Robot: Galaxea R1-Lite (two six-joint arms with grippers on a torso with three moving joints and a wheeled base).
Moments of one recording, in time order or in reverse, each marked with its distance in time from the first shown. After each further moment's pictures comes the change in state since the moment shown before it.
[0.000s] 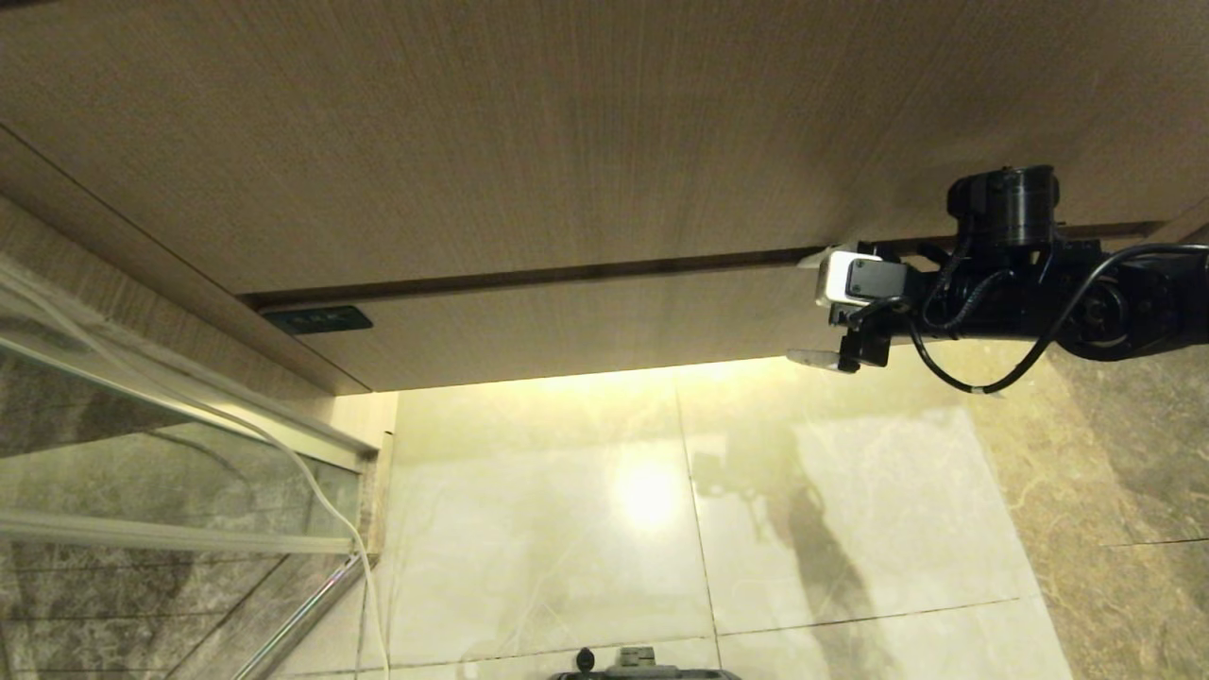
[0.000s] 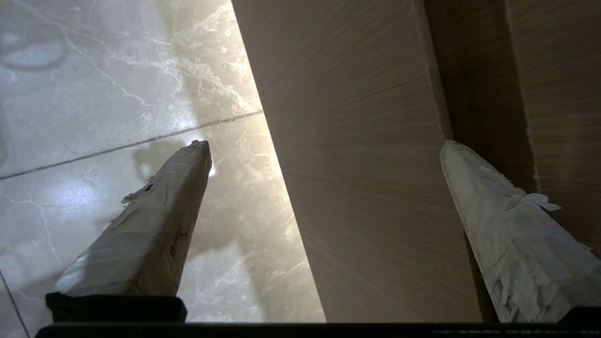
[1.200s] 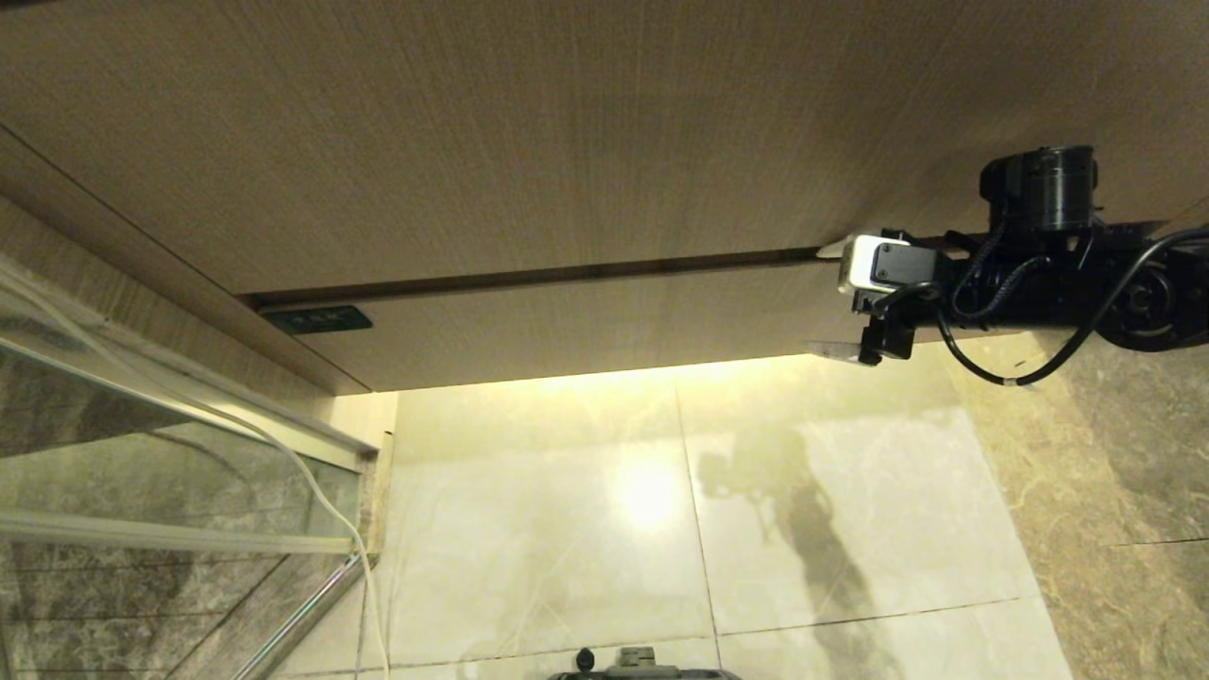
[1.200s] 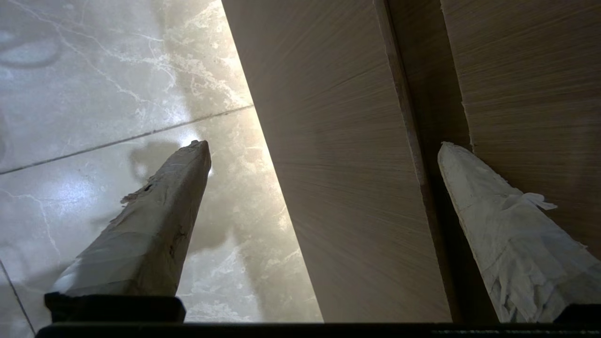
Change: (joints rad) left arm 0.000 0.000 0.000 0.000 0.000 0.000; right arm -0.020 -0.056 0.010 0.034 0.000 0.007
